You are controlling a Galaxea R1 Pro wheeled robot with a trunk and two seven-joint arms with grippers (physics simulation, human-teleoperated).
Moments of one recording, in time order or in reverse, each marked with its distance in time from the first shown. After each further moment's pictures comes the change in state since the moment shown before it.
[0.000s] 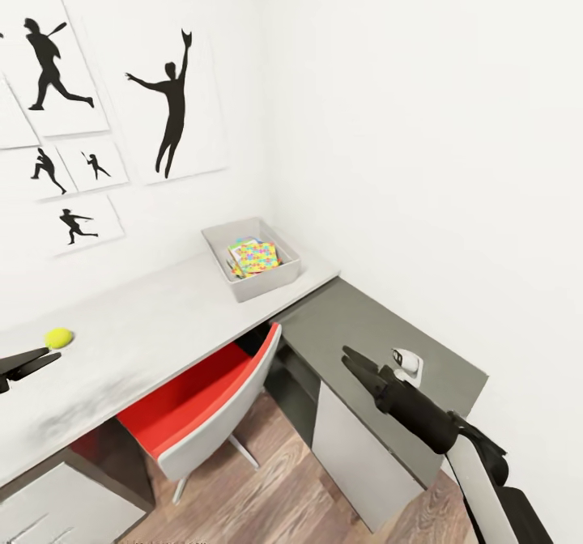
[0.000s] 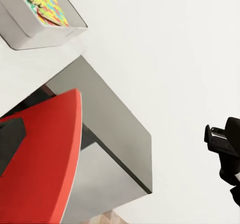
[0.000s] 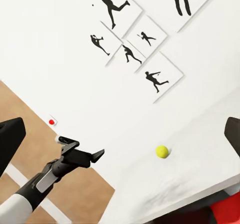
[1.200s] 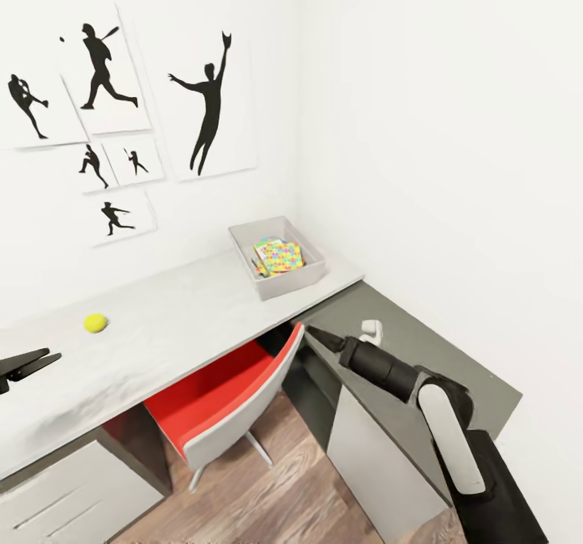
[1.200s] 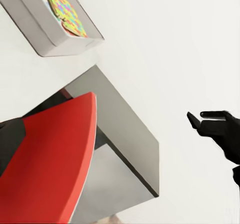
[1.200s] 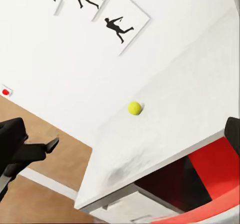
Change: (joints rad) left arm 0.003 -0.001 0.000 0.000 0.000 -0.003 0.000; right arm -0.182 0.041 0.095 -0.018 -0.007 0.264 -0.454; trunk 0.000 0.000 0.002
